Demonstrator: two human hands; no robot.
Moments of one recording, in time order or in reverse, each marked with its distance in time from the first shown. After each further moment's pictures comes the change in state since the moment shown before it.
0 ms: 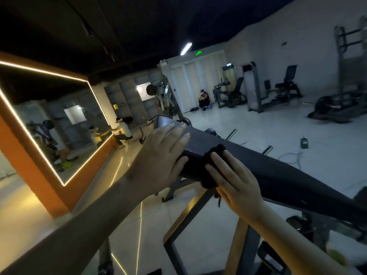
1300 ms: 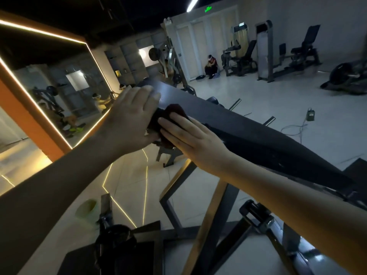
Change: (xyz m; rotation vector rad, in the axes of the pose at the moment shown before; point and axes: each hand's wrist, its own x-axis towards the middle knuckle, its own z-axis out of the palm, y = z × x) left_hand 0.005 0.023 -0.020 0.182 -0.285 -0.147; right_hand 0.024 -0.002 -0.005 0.167 -0.171 -0.209
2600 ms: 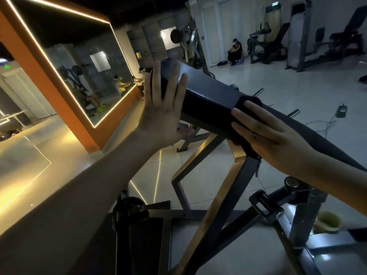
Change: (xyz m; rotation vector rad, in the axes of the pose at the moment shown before) left_hand -0.021 0.039 0.019 0.057 0.011 -0.165; right_hand -0.075 0.037 -0.078 0.054 -0.252 -0.057
